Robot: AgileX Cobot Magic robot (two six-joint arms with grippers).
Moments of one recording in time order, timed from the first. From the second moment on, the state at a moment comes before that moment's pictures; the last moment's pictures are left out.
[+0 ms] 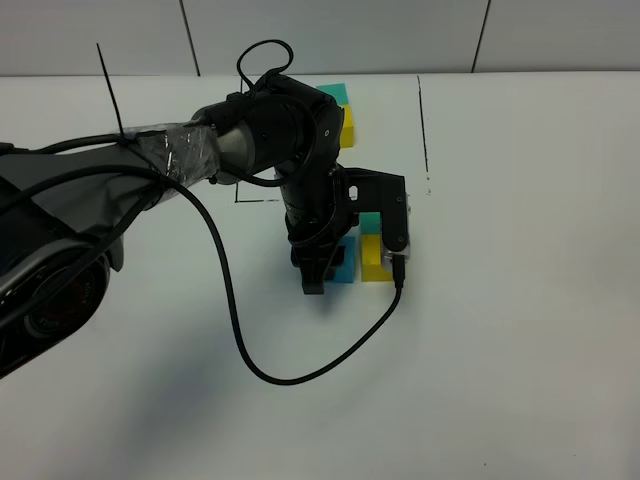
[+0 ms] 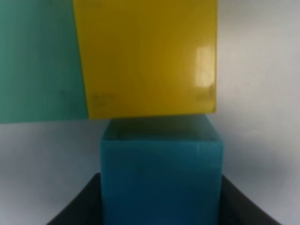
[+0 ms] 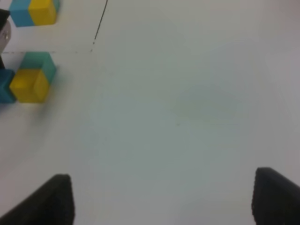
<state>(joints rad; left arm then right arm) -0.65 2.31 -1.76 -0.08 0.92 0.99 0.05 0.01 -0.50 0.02 1.07 -0.02</state>
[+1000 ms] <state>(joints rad) -0.65 2.31 -1.76 -0.09 0.91 0.97 0.05 0.01 -0.50 0.02 1.07 -0.02</state>
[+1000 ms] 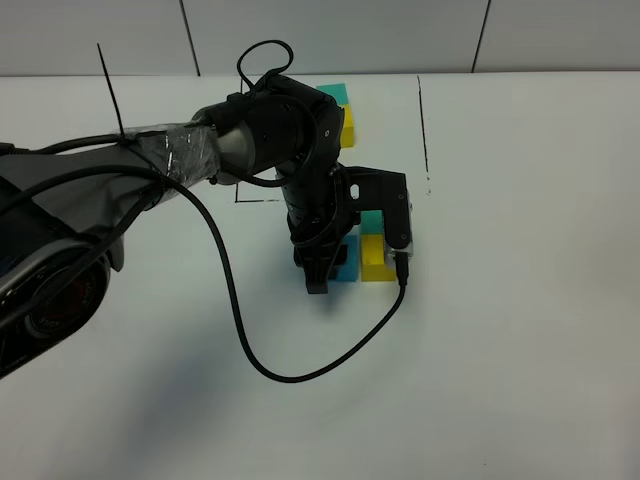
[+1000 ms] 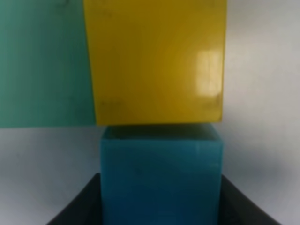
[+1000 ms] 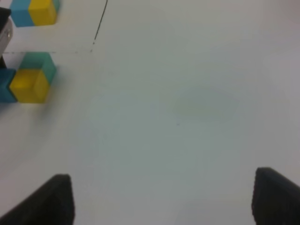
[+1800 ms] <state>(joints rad) -0.65 2.31 -1.76 -0.10 0.90 0.96 0.05 0.01 -0.50 0.02 1.07 -0.02</state>
